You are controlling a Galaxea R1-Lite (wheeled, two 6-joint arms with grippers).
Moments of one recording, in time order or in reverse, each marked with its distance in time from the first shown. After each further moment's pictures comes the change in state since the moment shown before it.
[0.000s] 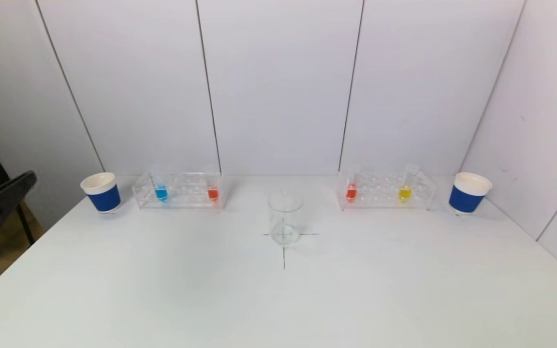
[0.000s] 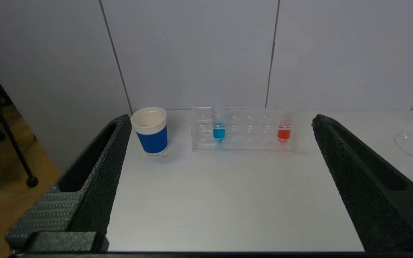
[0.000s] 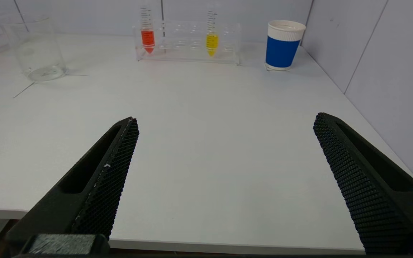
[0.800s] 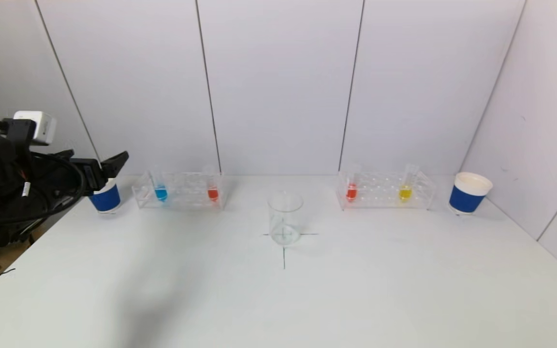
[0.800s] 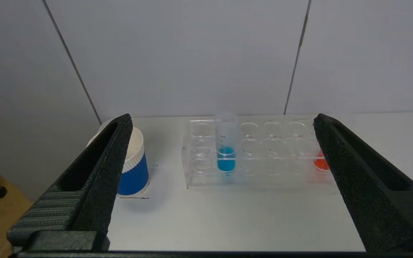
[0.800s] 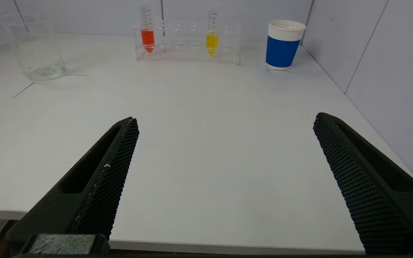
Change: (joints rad) left arm 0.104 0.769 -0.131 -0.589 -0.165 0.000; right arm 0.000 0.000 0.000 0.000 0.000 0.000
